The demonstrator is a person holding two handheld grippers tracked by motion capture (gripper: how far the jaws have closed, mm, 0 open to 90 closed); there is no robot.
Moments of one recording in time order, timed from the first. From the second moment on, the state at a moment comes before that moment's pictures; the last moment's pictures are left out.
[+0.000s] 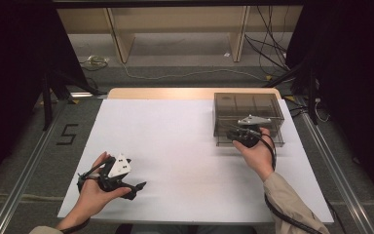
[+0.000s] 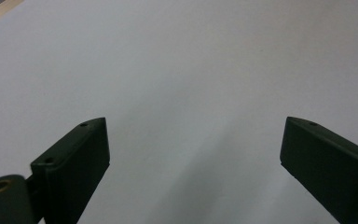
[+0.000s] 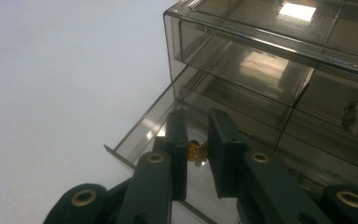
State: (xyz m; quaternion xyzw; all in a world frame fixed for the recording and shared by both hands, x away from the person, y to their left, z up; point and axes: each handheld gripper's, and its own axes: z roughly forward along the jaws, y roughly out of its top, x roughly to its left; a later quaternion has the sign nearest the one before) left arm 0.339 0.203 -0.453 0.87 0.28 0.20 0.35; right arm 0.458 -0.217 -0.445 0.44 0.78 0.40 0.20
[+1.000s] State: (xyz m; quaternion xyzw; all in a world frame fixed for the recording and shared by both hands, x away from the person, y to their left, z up) left arm 0.338 0.204 -0.453 0.87 0.28 0.20 0.35; right arm 0.463 -0.217 -0.447 0.44 0.78 0.39 0.20
